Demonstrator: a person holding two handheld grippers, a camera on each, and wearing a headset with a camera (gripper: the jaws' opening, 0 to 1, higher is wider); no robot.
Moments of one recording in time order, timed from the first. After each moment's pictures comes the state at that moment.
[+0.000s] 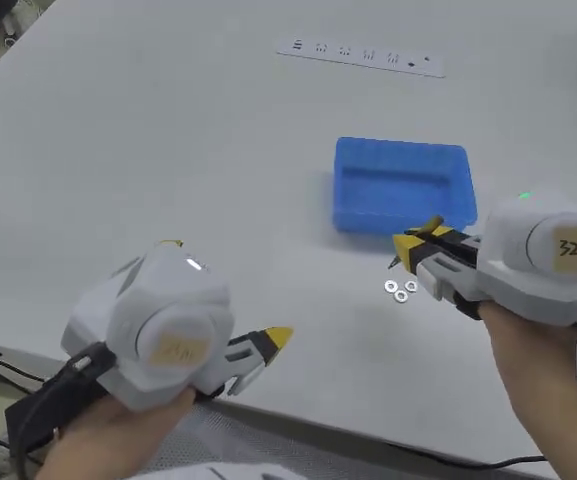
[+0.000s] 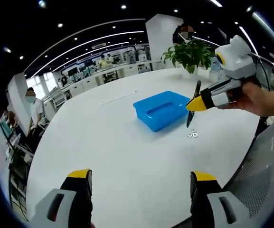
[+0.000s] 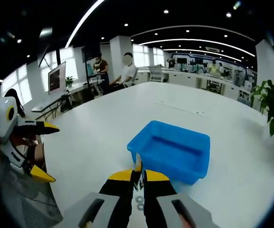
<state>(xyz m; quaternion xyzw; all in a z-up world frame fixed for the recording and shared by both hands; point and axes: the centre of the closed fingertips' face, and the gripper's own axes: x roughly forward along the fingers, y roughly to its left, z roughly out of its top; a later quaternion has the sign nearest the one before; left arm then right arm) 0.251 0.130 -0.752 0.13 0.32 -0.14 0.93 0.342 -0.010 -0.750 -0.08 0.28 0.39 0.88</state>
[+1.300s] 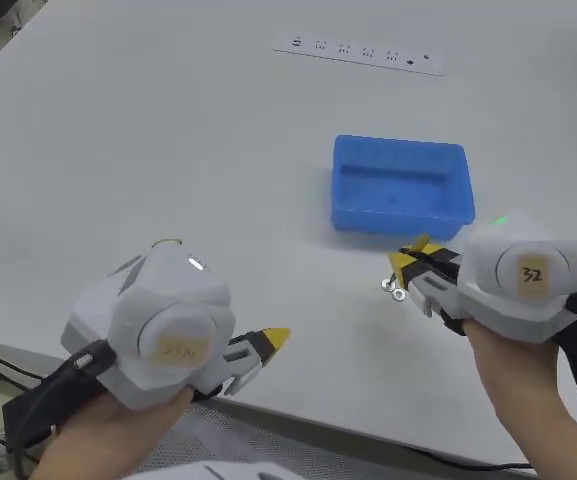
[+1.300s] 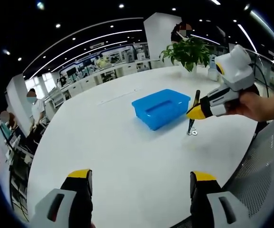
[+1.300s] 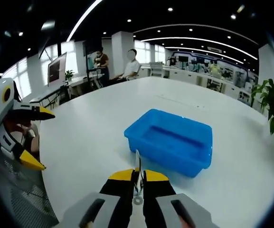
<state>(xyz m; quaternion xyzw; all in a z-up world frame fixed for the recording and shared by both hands) 0.252 0.130 -0.757 0.14 0.32 -0.14 0.93 0.341 -0.017 -0.775 -0.09 0.29 0.38 0.87</state>
